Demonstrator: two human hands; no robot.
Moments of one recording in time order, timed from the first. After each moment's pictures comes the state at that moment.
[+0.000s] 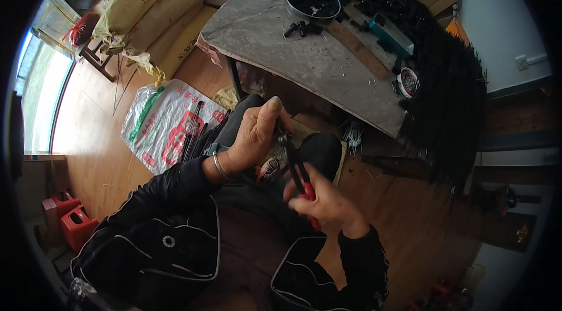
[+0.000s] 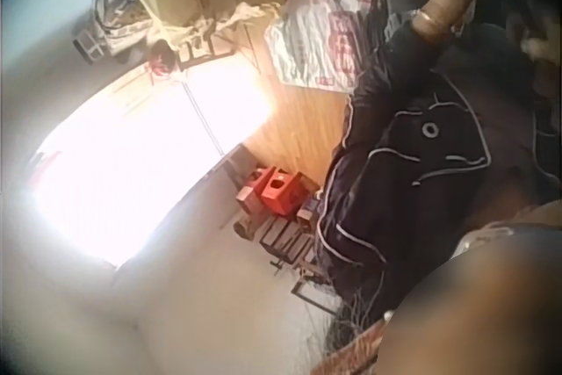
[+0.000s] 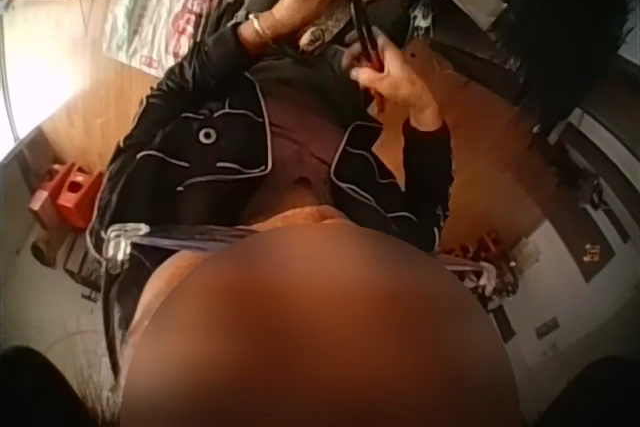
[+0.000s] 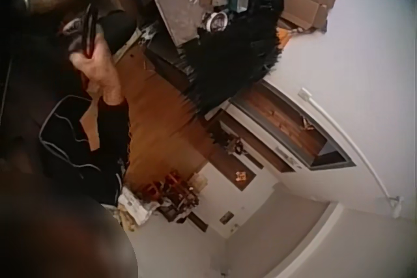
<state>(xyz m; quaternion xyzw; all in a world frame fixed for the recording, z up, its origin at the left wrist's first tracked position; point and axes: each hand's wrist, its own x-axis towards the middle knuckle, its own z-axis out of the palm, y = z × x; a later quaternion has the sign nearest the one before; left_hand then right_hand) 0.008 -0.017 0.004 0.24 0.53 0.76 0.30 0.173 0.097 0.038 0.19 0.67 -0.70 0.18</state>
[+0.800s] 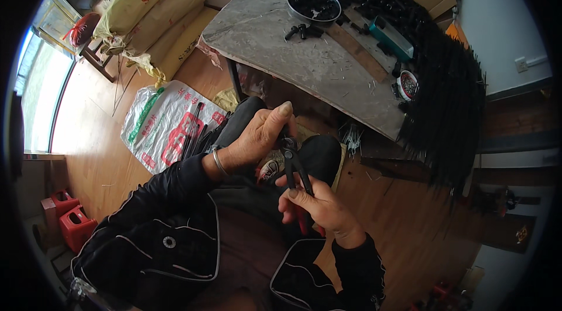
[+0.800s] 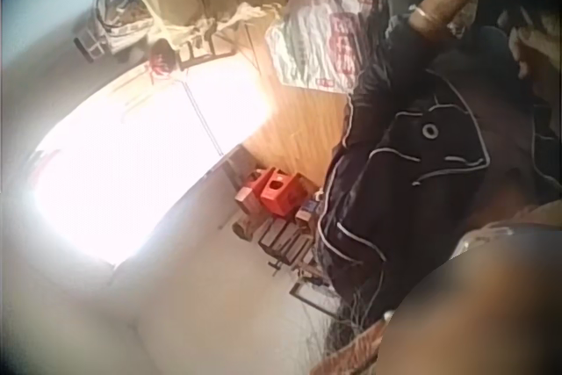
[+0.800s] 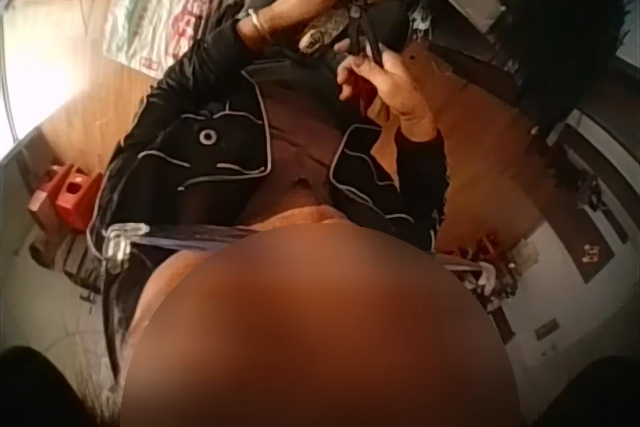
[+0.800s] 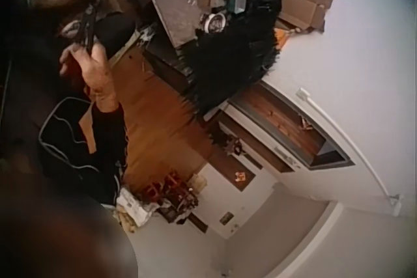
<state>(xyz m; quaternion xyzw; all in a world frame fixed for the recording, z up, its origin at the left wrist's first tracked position) -0.004 -0.015 0.001 0.33 0.57 0.65 0.38 0.173 0.085 0.057 0.24 0.56 -0.77 0.20</state>
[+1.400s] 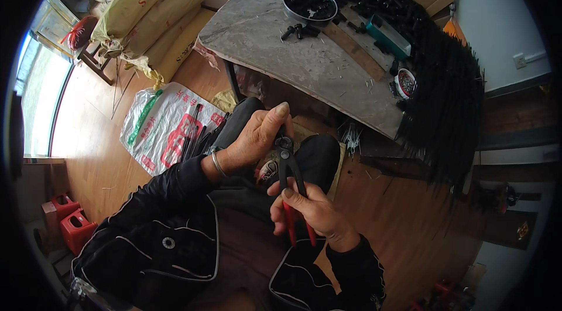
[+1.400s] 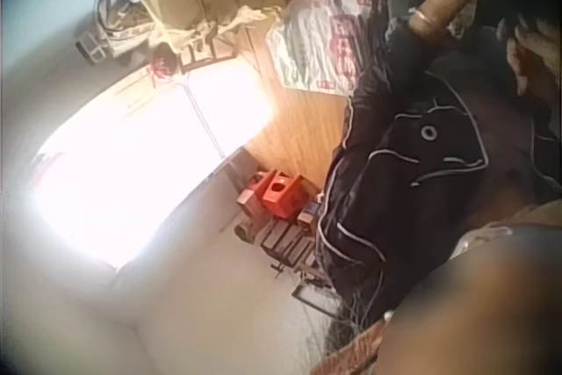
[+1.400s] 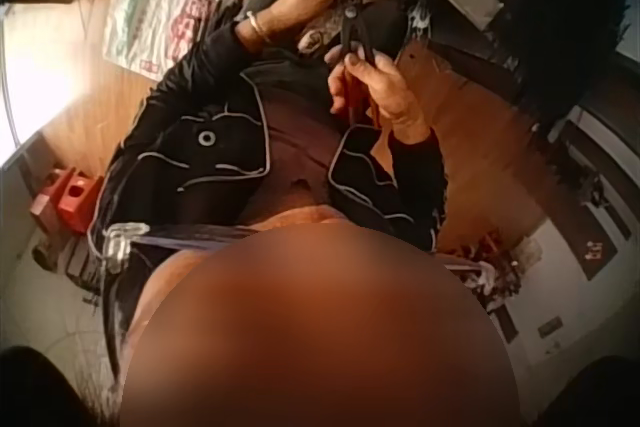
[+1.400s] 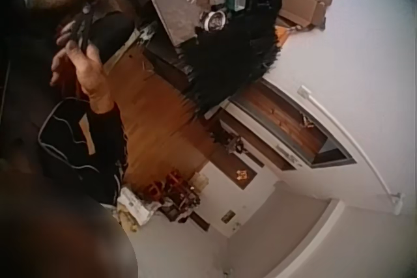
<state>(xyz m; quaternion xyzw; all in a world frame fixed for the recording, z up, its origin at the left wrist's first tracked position) 0.000 -0.015 0.004 0.29 0.54 0.69 0.38 0.173 0.072 0.057 0.24 0.48 -0.82 0.21</state>
